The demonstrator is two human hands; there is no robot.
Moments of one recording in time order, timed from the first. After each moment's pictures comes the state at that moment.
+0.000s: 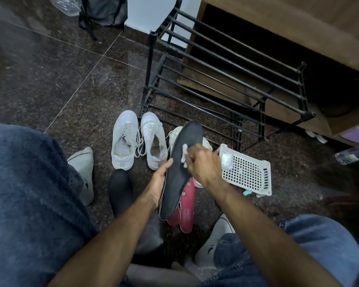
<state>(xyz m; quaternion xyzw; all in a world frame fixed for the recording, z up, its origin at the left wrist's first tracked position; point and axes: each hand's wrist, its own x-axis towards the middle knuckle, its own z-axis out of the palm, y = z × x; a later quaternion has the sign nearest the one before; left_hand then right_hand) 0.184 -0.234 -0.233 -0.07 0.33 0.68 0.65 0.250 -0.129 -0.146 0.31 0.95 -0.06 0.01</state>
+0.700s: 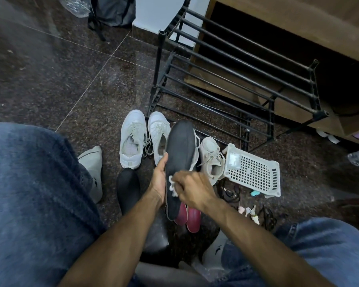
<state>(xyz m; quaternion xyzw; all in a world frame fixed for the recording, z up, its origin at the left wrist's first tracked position) 0.174 -0.236 -0.237 -0.12 0.33 0.75 0.56 0.264 -0.174 -0.173 0.16 0.98 -0.13 0.09</state>
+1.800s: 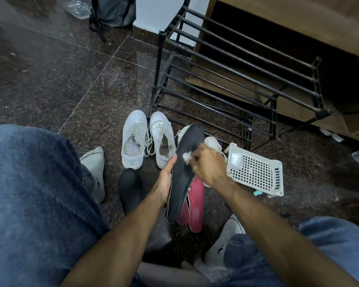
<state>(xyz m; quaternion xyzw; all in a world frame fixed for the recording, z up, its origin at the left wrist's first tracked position) 0.179 -0.234 -0.237 -0.09 0.31 0.71 0.62 0.239 -0.130 -0.159 0.33 0.94 -0.11 0.03</state>
